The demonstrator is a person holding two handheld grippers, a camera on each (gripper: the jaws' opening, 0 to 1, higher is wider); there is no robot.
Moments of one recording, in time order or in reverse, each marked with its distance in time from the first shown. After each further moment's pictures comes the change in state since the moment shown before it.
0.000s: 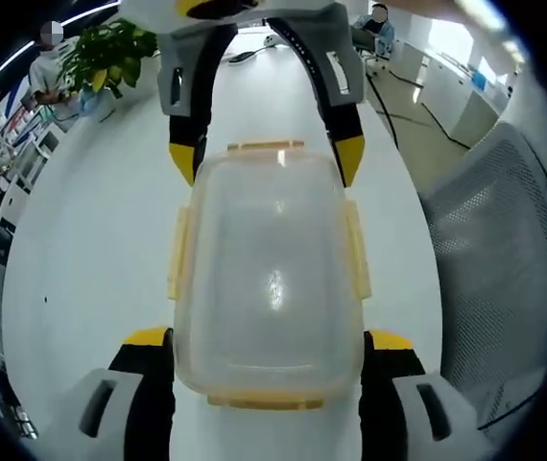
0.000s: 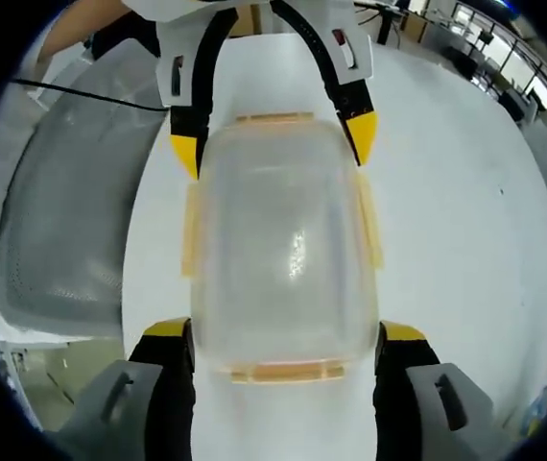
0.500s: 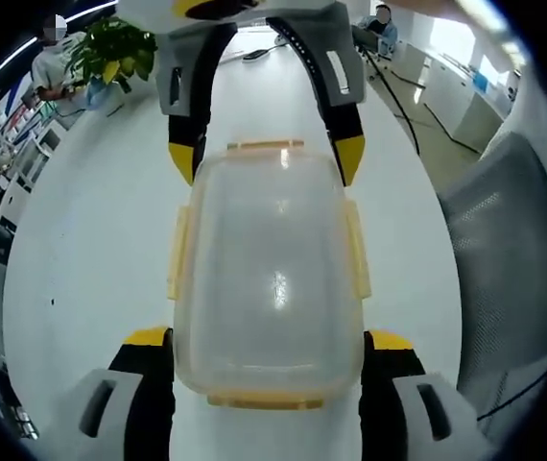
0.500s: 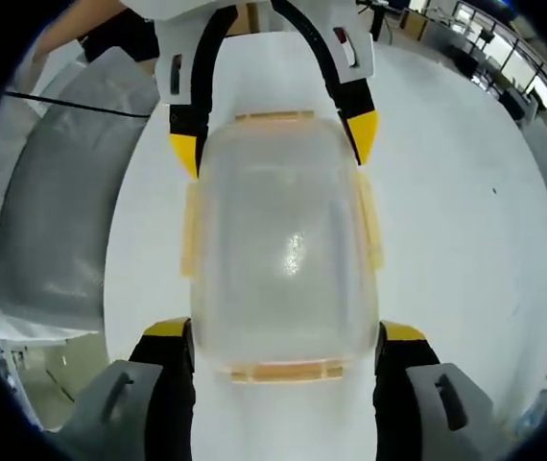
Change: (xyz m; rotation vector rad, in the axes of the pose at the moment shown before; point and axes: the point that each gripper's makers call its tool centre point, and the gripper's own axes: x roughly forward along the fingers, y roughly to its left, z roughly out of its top) left arm 0.003 0.041 -0.003 0.000 0.010 -0.002; right arm 0.000 -0.041 0.004 -0.001 0.006 0.002
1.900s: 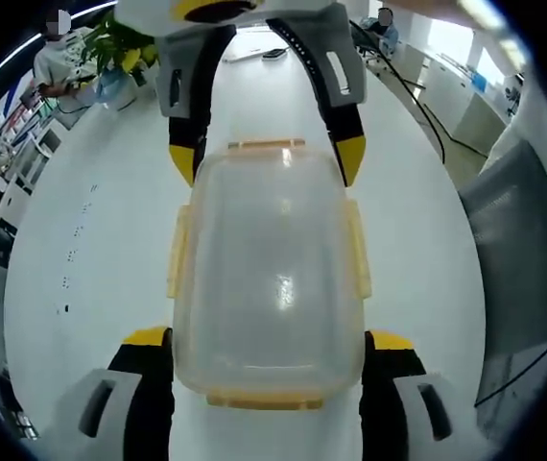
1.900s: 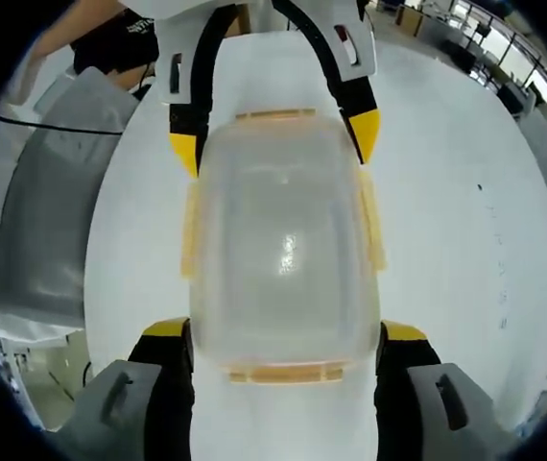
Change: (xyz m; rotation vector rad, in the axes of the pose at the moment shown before) left arm 0.004 0.054 -0.005 0.011 -0.007 -0.012; right arm 0.002 -0.049 0.009 0.015 0.003 0.012
